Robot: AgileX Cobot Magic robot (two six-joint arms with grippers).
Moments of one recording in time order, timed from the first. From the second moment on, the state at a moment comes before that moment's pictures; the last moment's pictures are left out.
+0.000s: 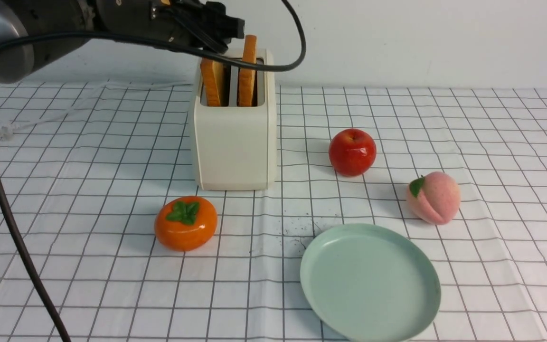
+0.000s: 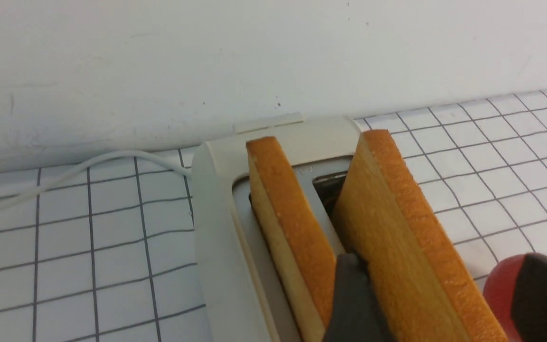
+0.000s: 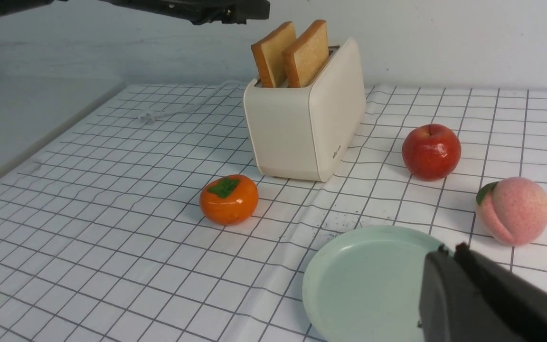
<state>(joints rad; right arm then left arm) 0.11 0.18 -0.72 0.53 0.88 -0.18 -0.32 1.84 -1.70 -0.09 0.33 -0.02</state>
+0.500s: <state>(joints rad) 0.11 0.18 -0.72 0.54 0.89 -0.18 -0.32 1.97 -1.70 -0.06 0.22 -0.02</state>
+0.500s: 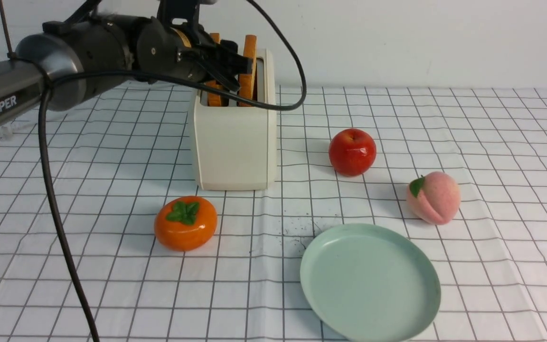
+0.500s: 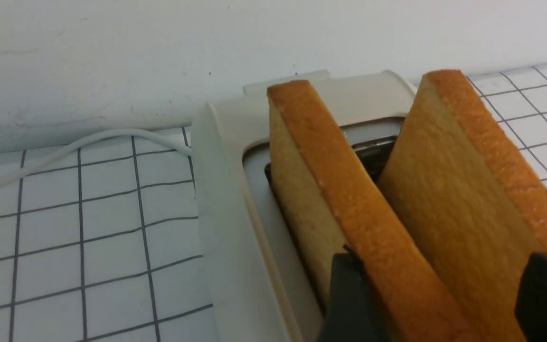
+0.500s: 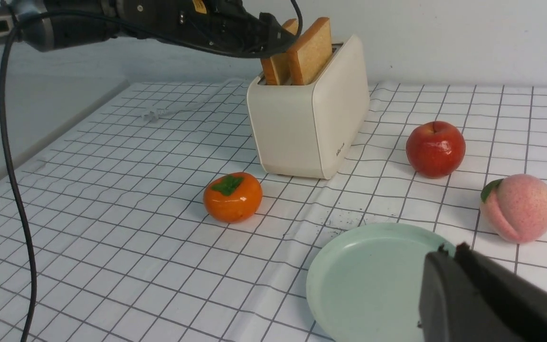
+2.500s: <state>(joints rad) 0.11 0.18 -0.72 0.57 0.79 -0.23 -0.53 1.46 -1.05 -1.27 0.52 0.71</state>
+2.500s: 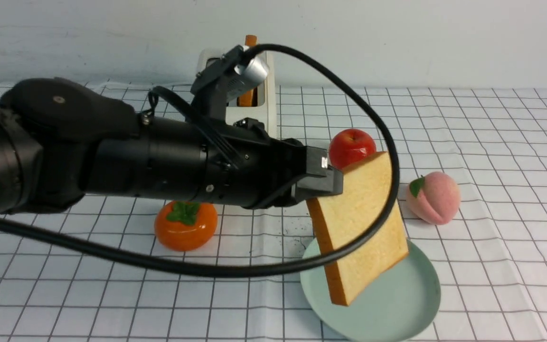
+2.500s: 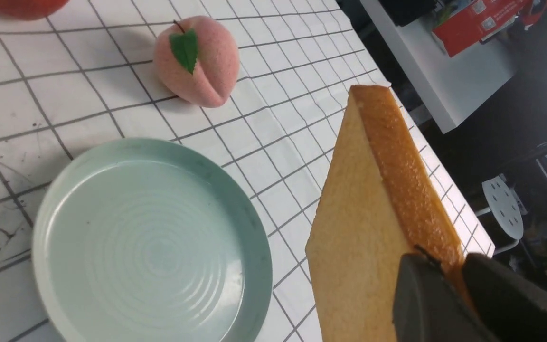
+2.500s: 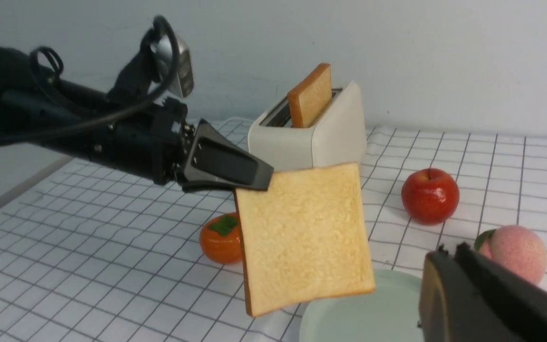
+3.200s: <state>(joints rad) 0.11 0.18 -0.72 0.57 0.77 -0.23 -0.53 1.57 -1.05 -1.50 0.45 0.91</state>
